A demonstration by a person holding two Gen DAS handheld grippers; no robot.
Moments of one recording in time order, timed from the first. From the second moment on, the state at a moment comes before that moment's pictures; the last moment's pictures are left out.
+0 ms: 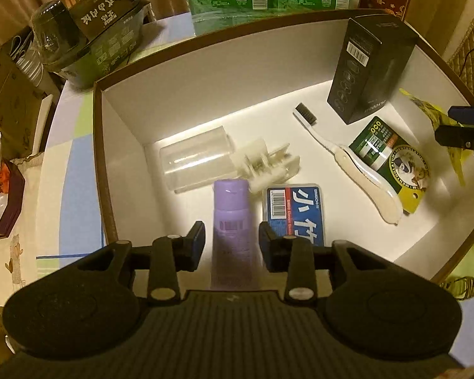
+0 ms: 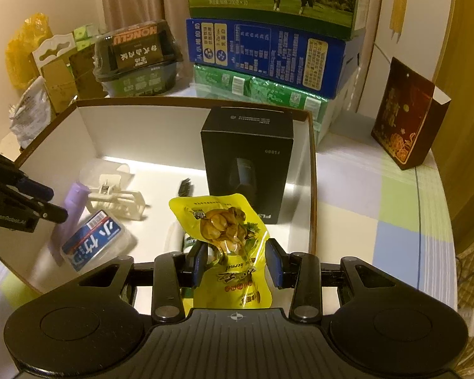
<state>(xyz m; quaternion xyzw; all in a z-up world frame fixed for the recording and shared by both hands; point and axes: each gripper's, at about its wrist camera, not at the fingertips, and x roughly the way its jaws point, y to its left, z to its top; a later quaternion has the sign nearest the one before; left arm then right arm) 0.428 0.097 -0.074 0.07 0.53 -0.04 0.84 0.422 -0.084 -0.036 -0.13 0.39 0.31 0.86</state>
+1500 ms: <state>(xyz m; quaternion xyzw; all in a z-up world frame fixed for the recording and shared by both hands) 0.383 0.093 -0.023 0.00 0.48 -0.02 0.88 0.385 -0.087 -0.009 -0.10 0.39 0.35 0.85</state>
